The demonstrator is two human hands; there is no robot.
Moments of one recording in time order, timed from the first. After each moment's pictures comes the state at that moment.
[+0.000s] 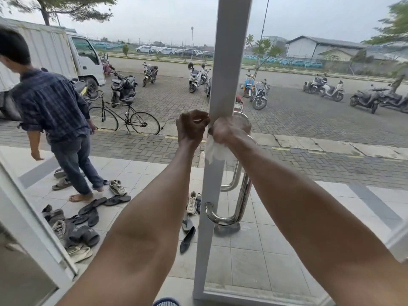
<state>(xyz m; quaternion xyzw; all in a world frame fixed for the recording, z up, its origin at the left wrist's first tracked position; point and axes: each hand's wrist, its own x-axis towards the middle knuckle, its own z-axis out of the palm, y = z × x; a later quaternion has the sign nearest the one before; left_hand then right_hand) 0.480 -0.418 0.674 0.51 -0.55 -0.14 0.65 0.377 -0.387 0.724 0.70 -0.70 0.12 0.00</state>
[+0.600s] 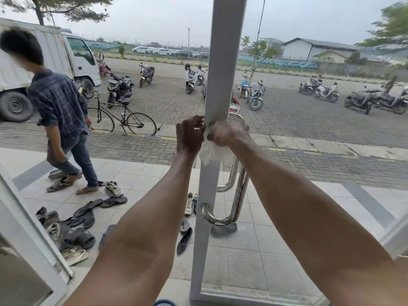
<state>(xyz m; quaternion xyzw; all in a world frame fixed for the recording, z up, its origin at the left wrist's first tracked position) 0.472 -0.411 0.658 0.51 -0.59 -0.06 0.63 0.363 -0.391 0.724 0.75 -0.65 0.07 -0.01</state>
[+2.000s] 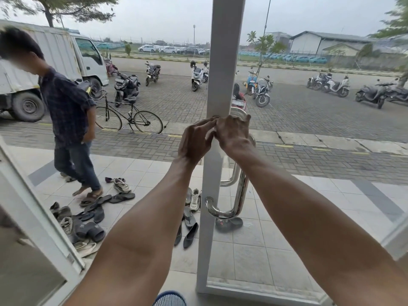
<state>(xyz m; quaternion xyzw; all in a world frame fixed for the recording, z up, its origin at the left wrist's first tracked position) 0.469 -0.376 0.649 0.43 -0.75 0.13 0.49 0.358 -0.375 0.699 0.74 -0.63 0.14 0.19</state>
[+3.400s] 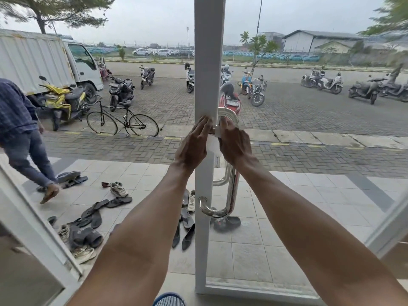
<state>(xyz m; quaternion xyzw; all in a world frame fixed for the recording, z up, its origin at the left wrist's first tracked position) 0.446 -0.367 0.640 0.46 -0.78 0.14 0.41 0.307 -0.368 0.663 0.77 -0.51 0.35 0.15</state>
